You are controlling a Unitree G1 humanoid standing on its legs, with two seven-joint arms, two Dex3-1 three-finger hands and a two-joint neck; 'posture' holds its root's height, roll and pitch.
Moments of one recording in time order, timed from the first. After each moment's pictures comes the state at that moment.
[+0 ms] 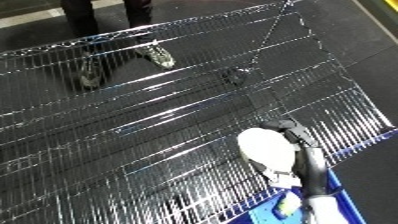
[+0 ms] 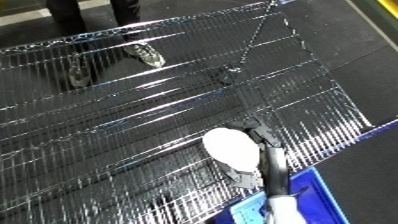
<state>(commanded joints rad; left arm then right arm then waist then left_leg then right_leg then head) -0.21 0.40 -0.11 0.14 -0.78 -0.09 -0.03 -0.42 -0.56 0.01 0.17 0.33 -0.26 -0.36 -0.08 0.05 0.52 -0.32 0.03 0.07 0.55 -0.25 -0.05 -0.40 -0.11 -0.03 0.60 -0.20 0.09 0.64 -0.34</state>
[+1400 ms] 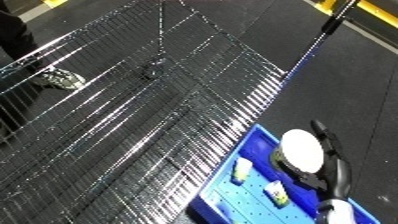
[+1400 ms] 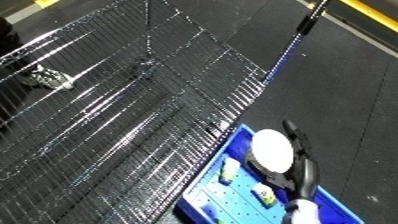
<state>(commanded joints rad) -0.19 0.31 -0.14 0.23 -0.83 -0.18 -0.05 -0.16 -0.57 -0.25 0.31 0.70 -0.45 -0.30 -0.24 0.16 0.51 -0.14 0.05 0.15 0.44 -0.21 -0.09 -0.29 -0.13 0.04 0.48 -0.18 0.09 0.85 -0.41</state>
